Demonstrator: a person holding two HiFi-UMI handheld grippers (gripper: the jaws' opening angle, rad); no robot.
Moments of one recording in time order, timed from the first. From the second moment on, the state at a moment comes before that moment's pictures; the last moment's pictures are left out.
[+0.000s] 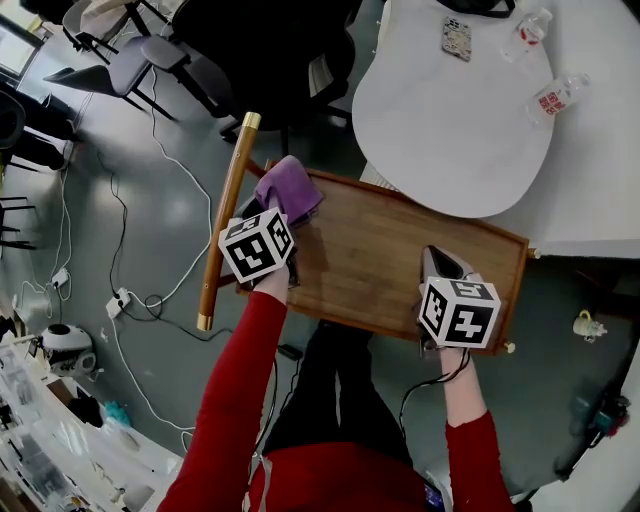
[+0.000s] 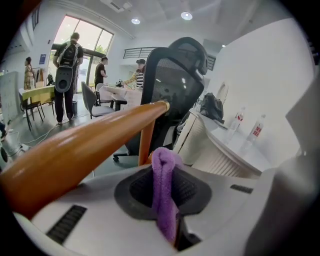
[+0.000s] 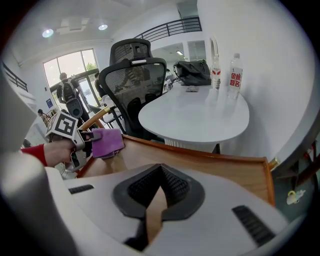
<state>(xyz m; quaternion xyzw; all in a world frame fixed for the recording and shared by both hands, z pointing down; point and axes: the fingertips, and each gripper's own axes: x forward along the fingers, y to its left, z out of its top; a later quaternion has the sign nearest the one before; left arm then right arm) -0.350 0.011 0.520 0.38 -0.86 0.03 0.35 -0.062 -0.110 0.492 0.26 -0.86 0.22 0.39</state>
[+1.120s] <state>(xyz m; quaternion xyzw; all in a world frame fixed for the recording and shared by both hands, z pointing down) -0.102 0.022 0.287 0.71 -0.71 0.00 0.05 0.025 -0.041 0.324 0.33 -0.92 0.19 0.11</state>
